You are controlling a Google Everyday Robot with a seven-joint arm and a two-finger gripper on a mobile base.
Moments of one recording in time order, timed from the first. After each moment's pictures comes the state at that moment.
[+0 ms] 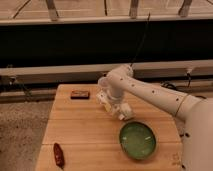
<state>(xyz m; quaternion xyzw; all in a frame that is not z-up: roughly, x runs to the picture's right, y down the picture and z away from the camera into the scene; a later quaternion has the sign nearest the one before) 0.045 0.103 0.823 -0.11 -0.33 -0.82 0.45</state>
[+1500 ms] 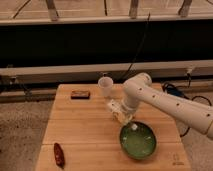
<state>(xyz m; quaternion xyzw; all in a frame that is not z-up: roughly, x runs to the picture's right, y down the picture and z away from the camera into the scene) 0.114 0.151 0.777 -0.10 -0.34 -0.83 0.44</state>
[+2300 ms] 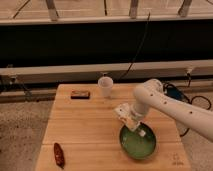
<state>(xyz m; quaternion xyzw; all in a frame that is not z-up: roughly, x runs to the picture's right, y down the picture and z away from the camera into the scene) 0.151 0.181 0.765 -0.11 -0.35 -0.82 0.44</state>
